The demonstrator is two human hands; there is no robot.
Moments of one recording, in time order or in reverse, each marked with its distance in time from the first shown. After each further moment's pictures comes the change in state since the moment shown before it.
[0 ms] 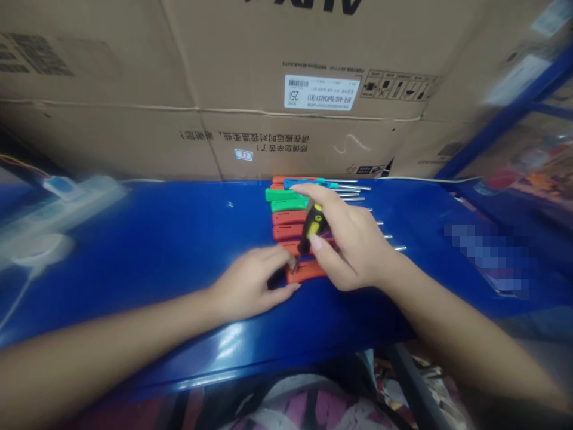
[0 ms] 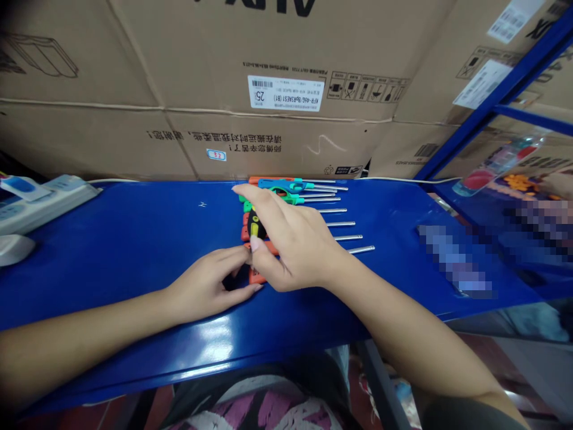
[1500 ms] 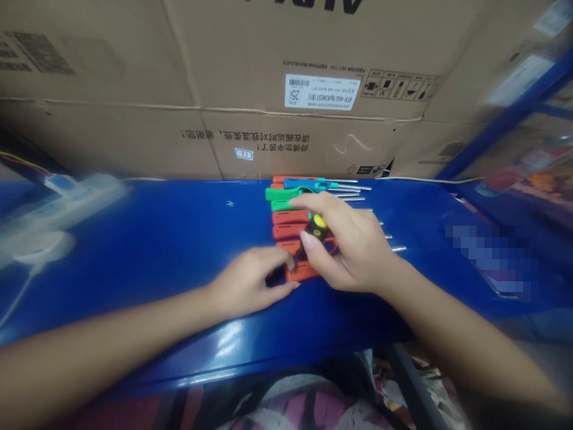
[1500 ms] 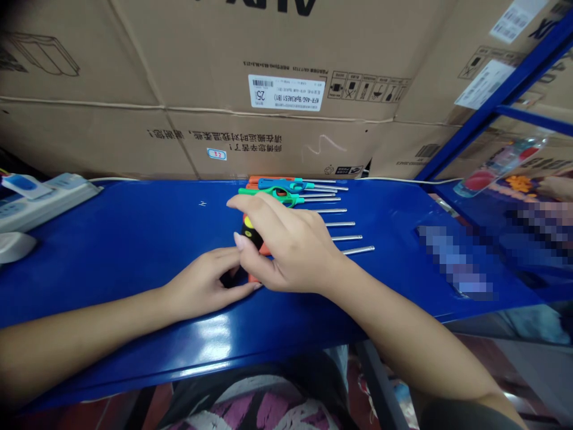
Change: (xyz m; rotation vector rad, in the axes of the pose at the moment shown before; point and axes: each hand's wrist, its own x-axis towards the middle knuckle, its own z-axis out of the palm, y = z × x) left_hand -0.001 -0.001 0.001 -0.066 0.012 -0.041; right_hand 0.002 -0.012 -0.004 -0.028 0.055 0.003
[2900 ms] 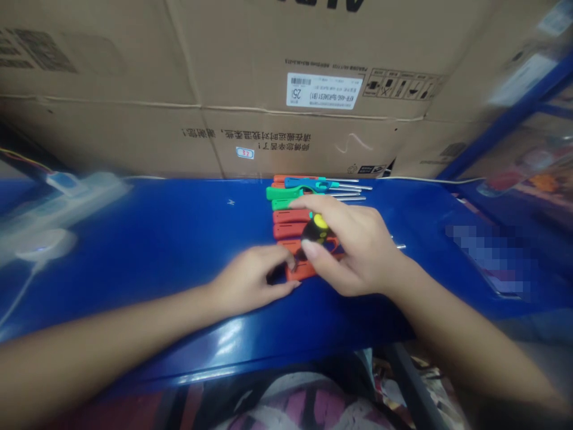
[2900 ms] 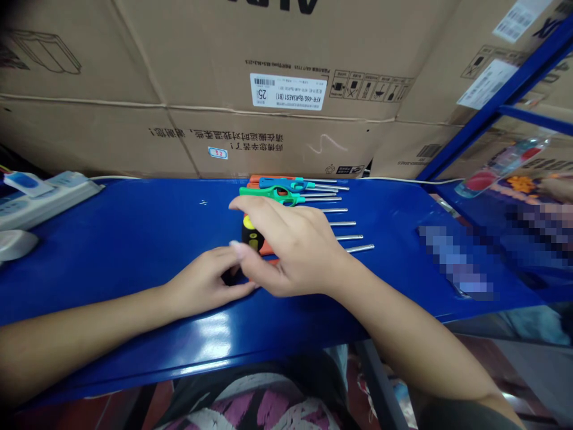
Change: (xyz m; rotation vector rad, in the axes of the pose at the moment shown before) left_hand 0.000 -0.001 0.002 -0.002 0.035 -0.002; right_hand 0.001 0.001 -0.005 0.037 -0.053 -0.035
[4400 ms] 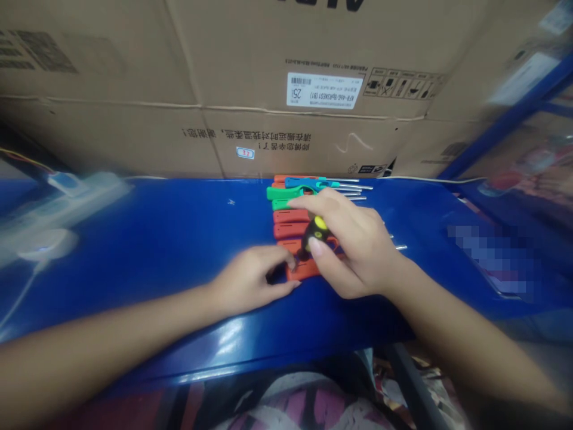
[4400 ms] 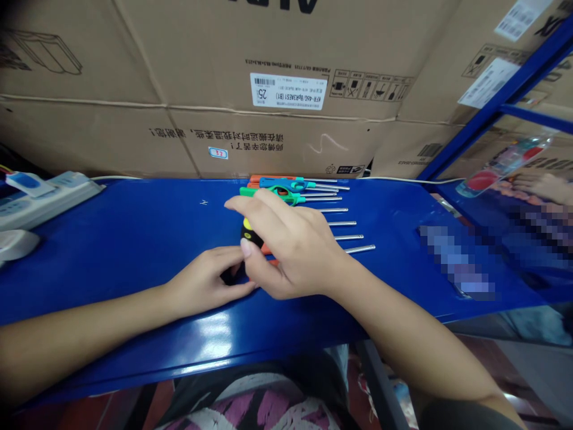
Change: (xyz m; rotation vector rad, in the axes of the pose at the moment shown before) left_hand -0.001 -0.002 0.000 -0.006 0.003 0.011; right_hand 0.000 0.000 0.001 -0.007 0.029 -0.030
